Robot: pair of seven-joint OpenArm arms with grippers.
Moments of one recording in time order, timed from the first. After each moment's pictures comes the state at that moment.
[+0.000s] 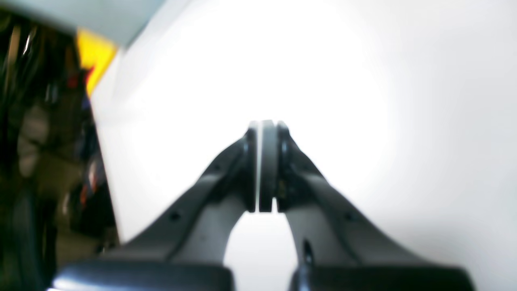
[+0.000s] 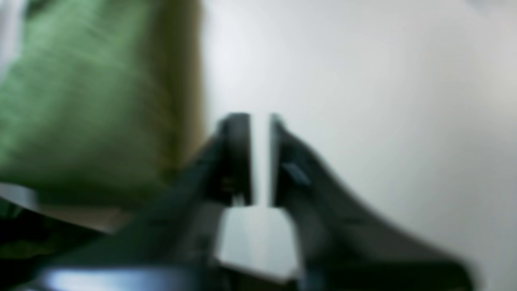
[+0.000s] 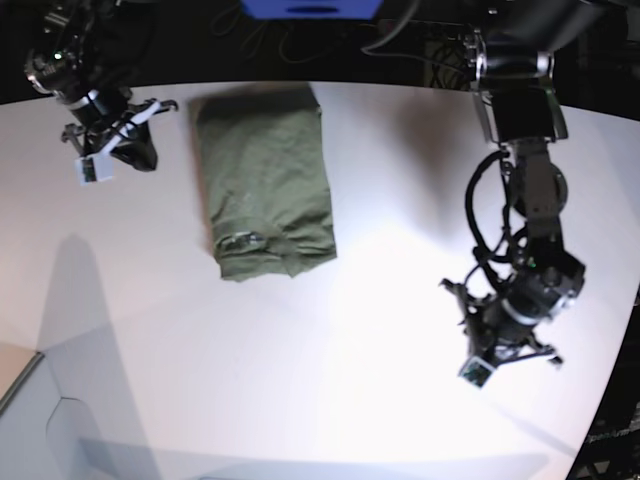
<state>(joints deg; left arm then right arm) -16.4 -7.5 -9.1 96.6 13.5 -40.3 46.9 -24.5 1.1 27.2 107.8 21.5 39.0 -42.1</state>
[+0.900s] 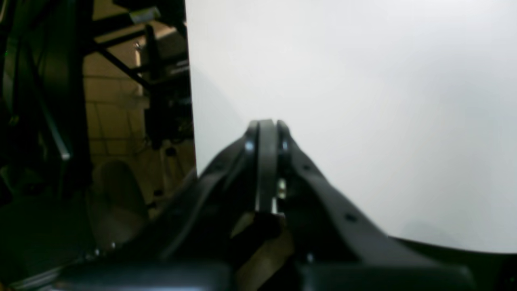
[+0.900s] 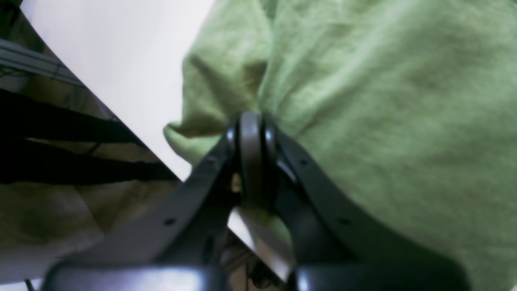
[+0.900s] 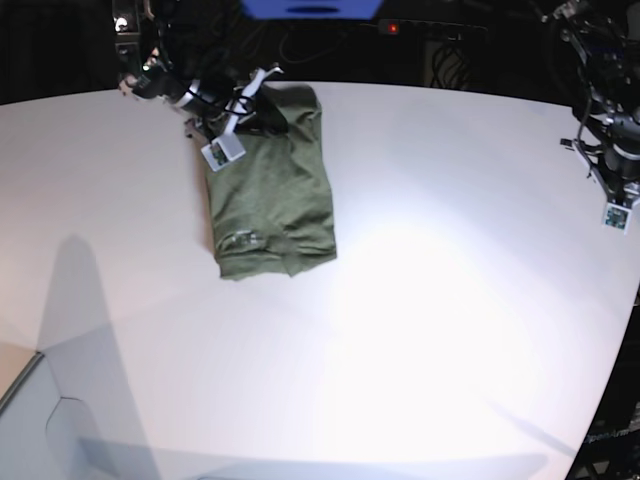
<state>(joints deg) 11.7 -10.1 -38.6 111.7 12.9 -40.1 49.2 -23.1 4.8 1.0 96.5 22.1 39.0 -37.5</state>
